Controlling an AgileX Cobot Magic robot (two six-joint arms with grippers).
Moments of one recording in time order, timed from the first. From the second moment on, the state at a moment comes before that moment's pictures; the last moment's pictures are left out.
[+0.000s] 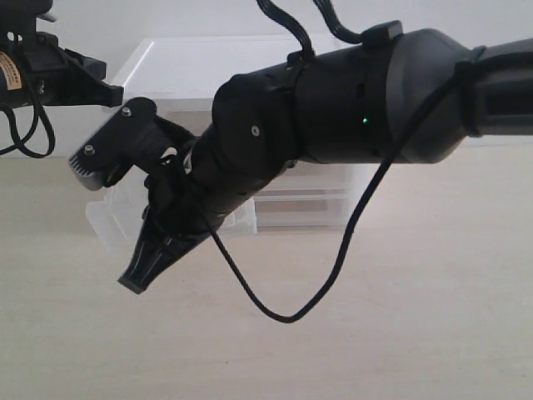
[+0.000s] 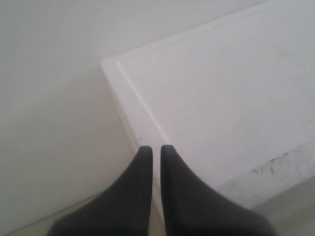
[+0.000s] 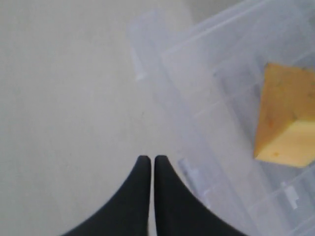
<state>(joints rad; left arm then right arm) -0.14 1.68 -1.12 0.65 -0.25 -0.39 0.91 1.84 -1.41 0.10 0.47 -0.44</state>
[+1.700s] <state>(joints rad) -0.14 1.68 -1.12 0.65 -0.24 -0.39 0.85 1.90 -1.41 0.08 0.24 -0.43</state>
